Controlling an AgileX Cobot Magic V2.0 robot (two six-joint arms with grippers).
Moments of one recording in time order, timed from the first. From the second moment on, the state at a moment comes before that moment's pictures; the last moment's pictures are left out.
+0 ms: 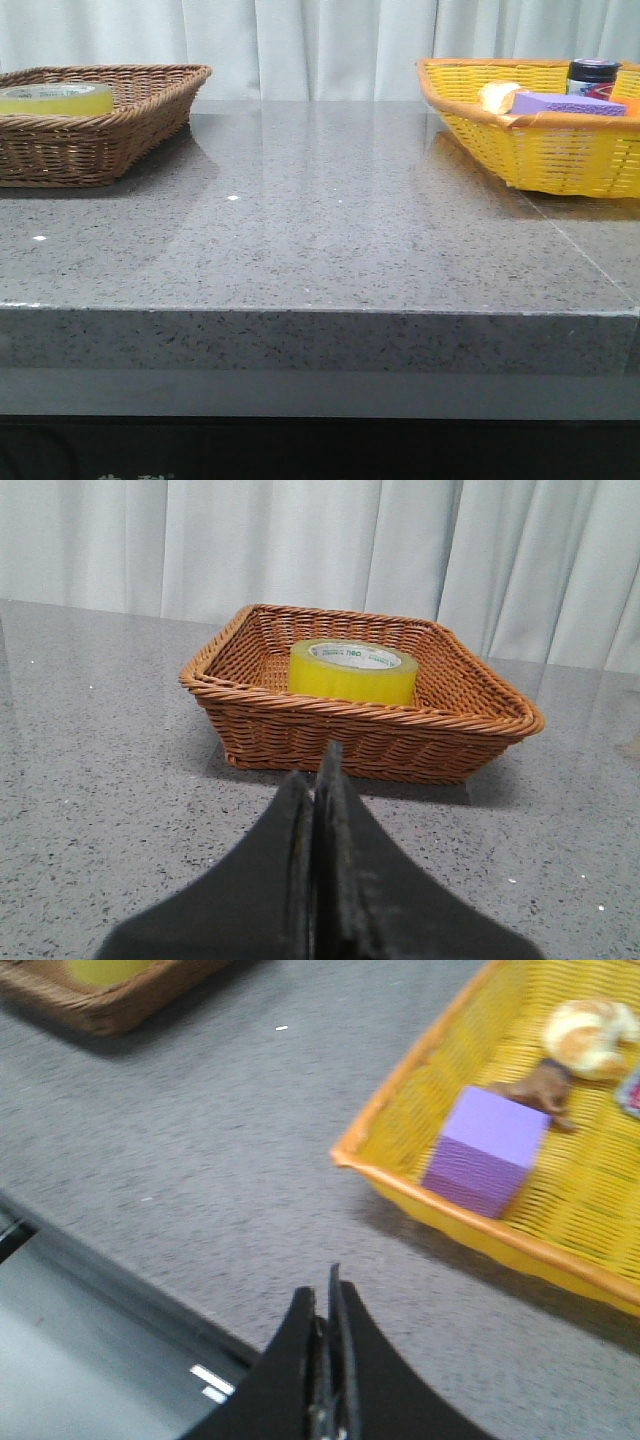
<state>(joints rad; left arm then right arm) -0.05 0.00 0.00 -0.03 0.04 -0.04 0.35 0.51 -0.78 0.09 0.79 -0.08</state>
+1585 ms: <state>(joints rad) -0.05 0.00 0.00 -0.03 0.04 -0.04 -0.01 -0.01 0.03 0.09 0.03 -0.08</state>
